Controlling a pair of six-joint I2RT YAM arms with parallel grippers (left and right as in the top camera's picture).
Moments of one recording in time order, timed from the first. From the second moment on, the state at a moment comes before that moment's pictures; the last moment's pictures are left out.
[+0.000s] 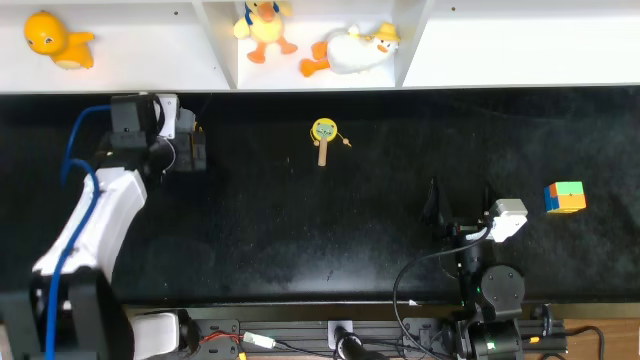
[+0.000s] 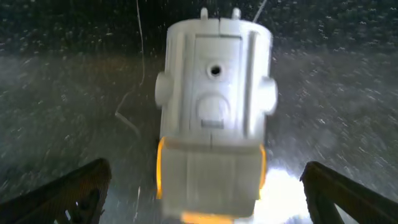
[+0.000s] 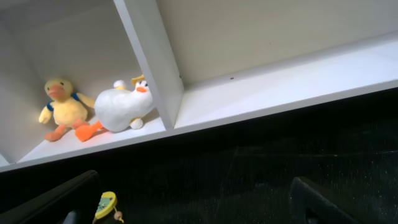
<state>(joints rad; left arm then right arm) 0.07 1.51 0.88 -0.42 -0.01 0.06 0.14 0.01 0.02 -0.01 0.07 0.30</state>
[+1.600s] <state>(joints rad) 0.07 1.42 0.98 -0.37 -0.02 0.04 0.14 0.01 0.02 -0.01 0.07 0.30</state>
